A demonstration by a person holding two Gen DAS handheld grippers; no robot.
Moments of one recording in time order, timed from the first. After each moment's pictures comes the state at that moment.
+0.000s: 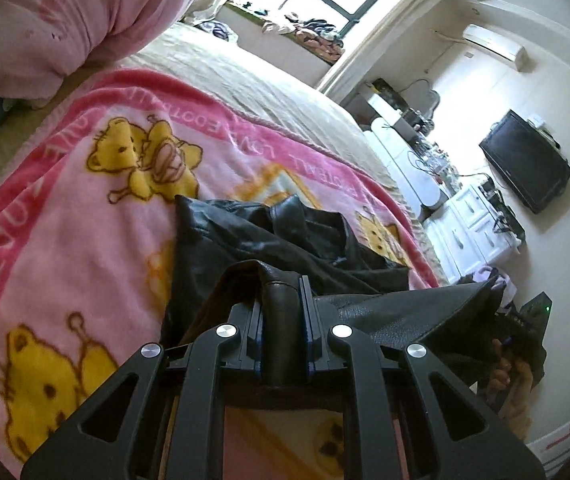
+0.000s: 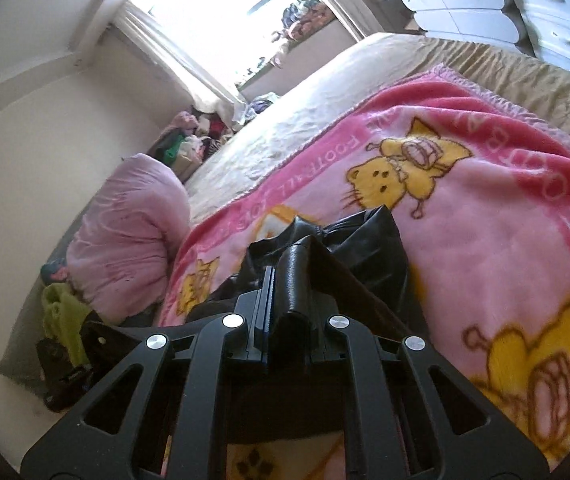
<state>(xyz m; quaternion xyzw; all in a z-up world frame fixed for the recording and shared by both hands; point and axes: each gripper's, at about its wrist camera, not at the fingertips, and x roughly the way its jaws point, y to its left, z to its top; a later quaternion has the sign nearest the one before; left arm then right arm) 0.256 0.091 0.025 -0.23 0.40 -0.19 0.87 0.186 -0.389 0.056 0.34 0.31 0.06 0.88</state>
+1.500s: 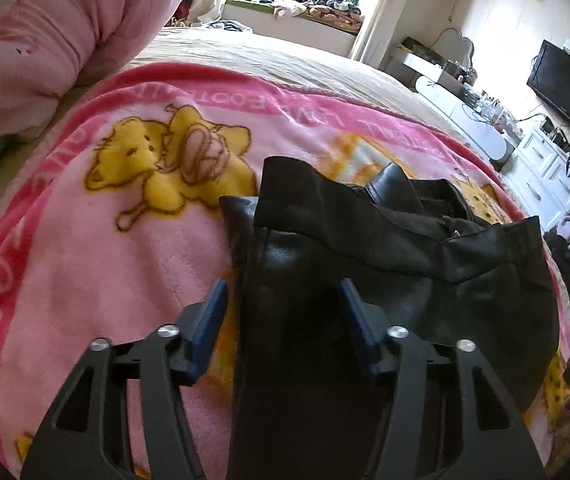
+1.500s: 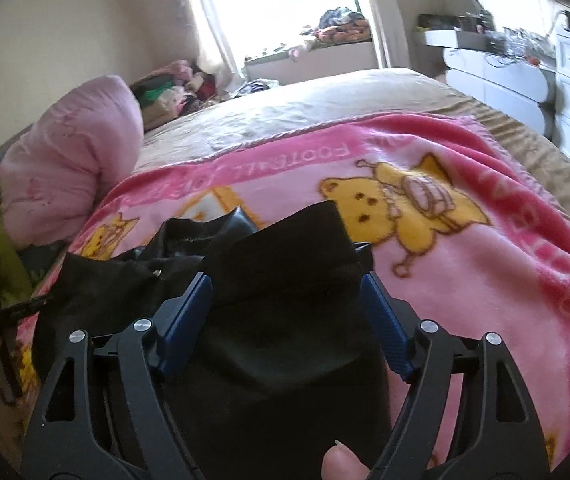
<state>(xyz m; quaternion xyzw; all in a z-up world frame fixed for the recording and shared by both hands) 0.344 0.071 -0.067 -0.09 0.41 -0.12 0.90 0.268 -0.362 -0.006 0.13 0.33 0.03 0.93</state>
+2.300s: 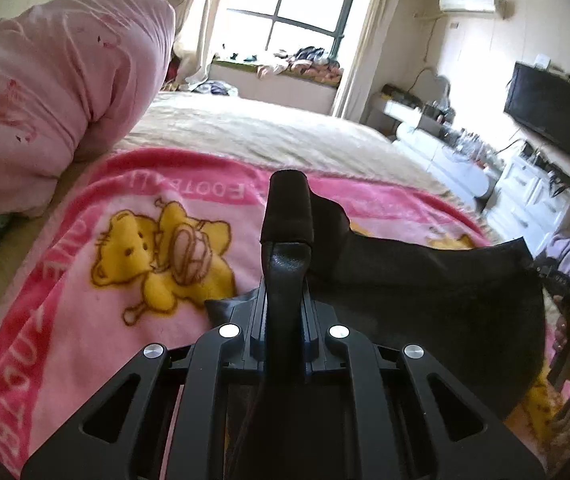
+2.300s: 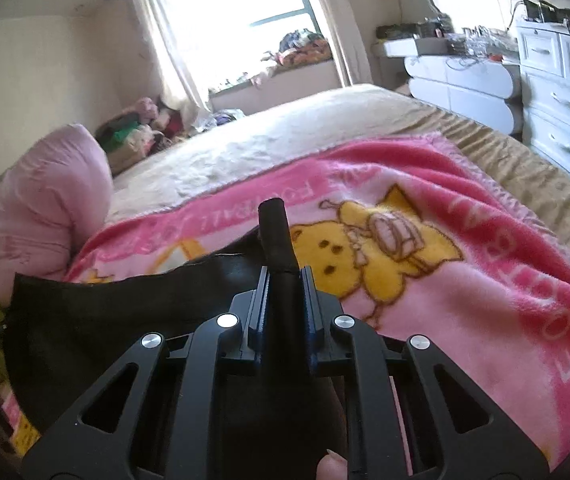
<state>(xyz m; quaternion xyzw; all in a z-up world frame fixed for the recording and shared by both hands) 0.344 0.055 0.000 -0.07 0.32 -0.13 0.94 0.296 -0.393 0.010 0.18 0.29 -0.04 0.94</state>
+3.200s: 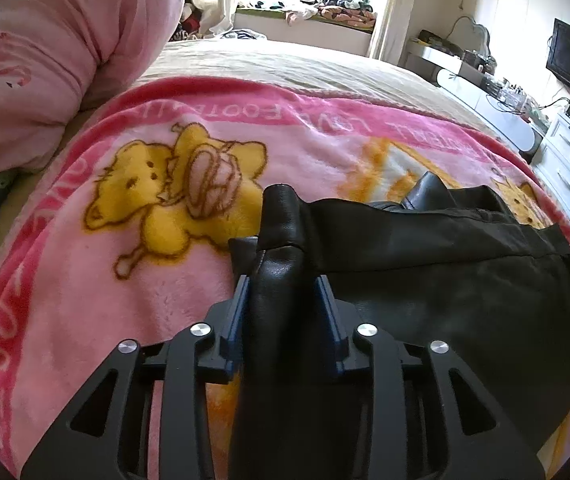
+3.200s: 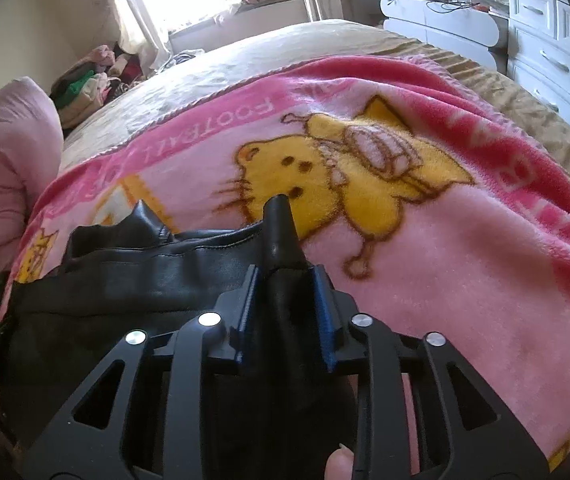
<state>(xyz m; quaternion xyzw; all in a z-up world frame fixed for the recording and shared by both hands) 0.379 0.048 -0.072 -0.03 0.41 -0.07 0.91 0.328 -0.392 -0.050 0.18 0.40 -0.07 0.90</state>
